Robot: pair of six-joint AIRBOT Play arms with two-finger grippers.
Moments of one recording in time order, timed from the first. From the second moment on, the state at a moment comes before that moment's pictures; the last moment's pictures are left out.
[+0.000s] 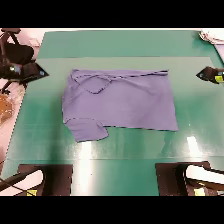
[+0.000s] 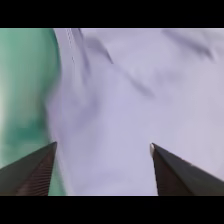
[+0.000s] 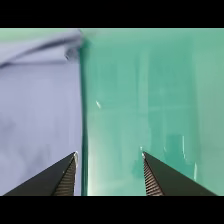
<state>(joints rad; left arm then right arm) 0.24 -1.17 1.32 0.98 -1.26 -1.34 -0.49 -1.32 1.26 -1.05 1.00 1.14</state>
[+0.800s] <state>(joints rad) 0.30 -1.04 0.49 0.72 -0.98 -1.35 -0.54 -1.12 1.06 -1.04 0.95 1.16</state>
